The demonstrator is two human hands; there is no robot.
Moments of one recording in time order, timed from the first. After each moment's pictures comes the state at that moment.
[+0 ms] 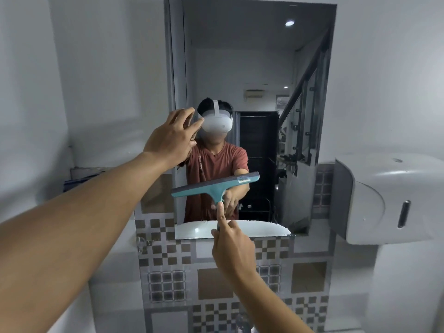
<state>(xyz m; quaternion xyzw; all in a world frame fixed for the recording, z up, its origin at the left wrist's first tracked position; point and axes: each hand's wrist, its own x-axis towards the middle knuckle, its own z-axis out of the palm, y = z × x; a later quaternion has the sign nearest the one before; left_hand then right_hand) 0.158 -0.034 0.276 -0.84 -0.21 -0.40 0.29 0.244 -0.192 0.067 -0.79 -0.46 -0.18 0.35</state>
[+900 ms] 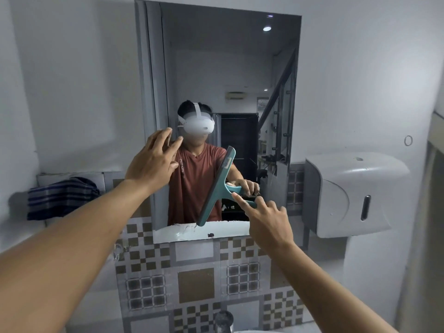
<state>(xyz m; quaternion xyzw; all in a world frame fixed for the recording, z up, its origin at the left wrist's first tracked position) 0.165 -0.046 0.232 -0.85 -0.20 -0.42 0.24 0.352 -0.266 0.105 -0.80 -0.46 -0.37 0.13</state>
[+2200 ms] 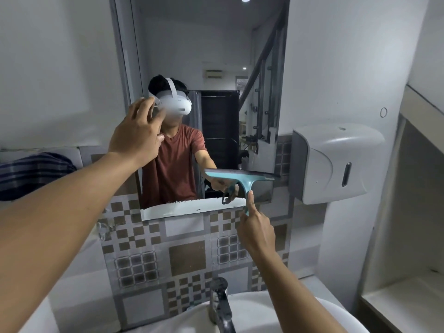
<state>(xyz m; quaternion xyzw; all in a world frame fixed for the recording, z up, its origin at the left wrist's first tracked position) 0.169 -0.037 0.225 -0.85 -0.20 -0.42 0.23 0.320 -0.259 0.029 -0.88 -0.26 -0.10 0.40</state>
